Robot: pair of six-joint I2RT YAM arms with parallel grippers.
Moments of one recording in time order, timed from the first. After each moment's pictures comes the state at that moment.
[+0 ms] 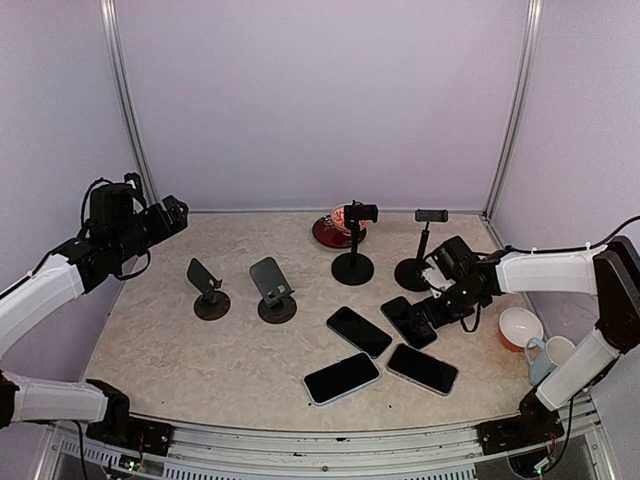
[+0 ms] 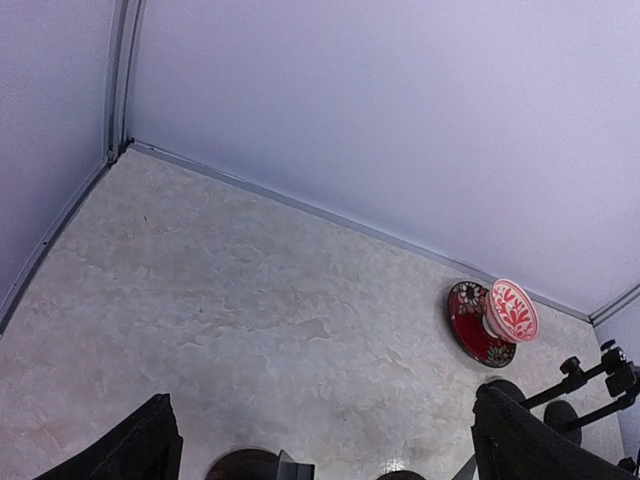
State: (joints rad) left arm -0.29 1.09 0.88 -0.14 -0.22 -0.52; right arm 0.53 1.53 0.86 -0.50 0.01 0.13
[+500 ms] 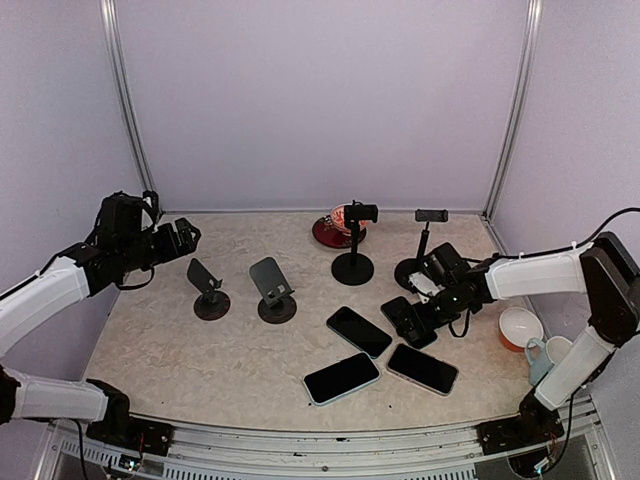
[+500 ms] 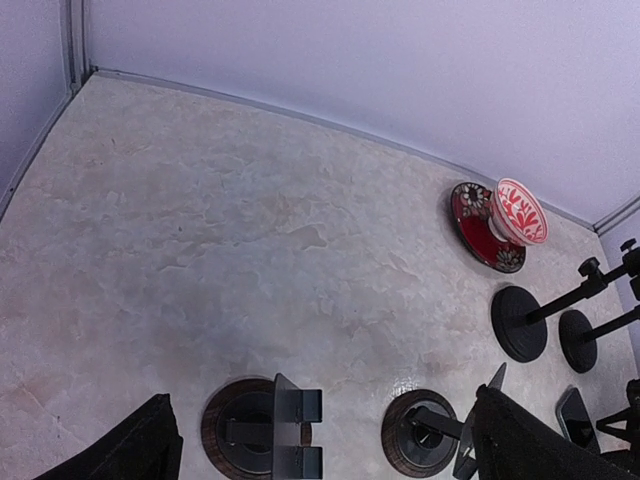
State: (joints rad) left arm -0.30 1.09 0.82 -0.22 -0.07 -0.47; right arm 0.58 1.57 0.81 -0.34 -0.06 0.12
